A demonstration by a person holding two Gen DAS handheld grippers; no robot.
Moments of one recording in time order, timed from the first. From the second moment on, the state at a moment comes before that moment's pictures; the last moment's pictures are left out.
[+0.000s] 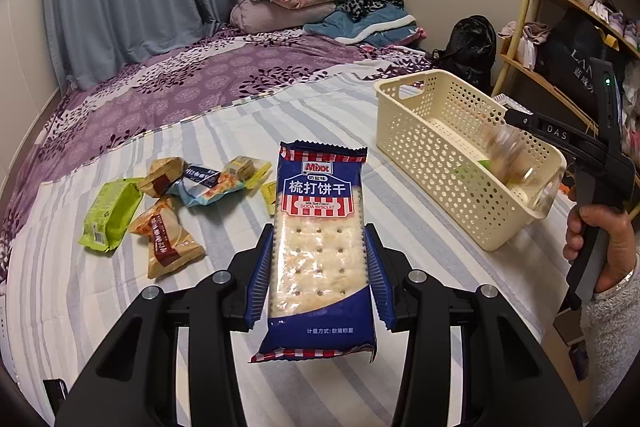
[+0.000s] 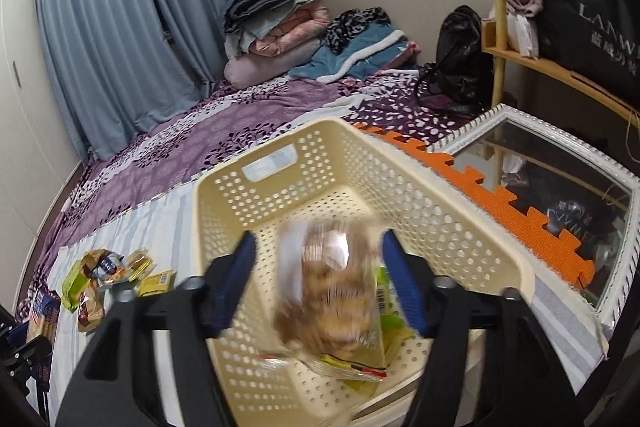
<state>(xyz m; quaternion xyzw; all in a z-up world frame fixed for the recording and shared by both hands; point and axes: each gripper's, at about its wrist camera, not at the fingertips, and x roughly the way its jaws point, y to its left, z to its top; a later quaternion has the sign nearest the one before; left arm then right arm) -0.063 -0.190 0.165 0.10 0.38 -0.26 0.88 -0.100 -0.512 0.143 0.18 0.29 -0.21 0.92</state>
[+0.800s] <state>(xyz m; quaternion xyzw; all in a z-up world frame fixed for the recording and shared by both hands) -0.027 -0.353 0.183 0.12 0.36 -0.39 0.84 -0.158 -0.520 0.137 0.19 0.27 -0.23 0.92</state>
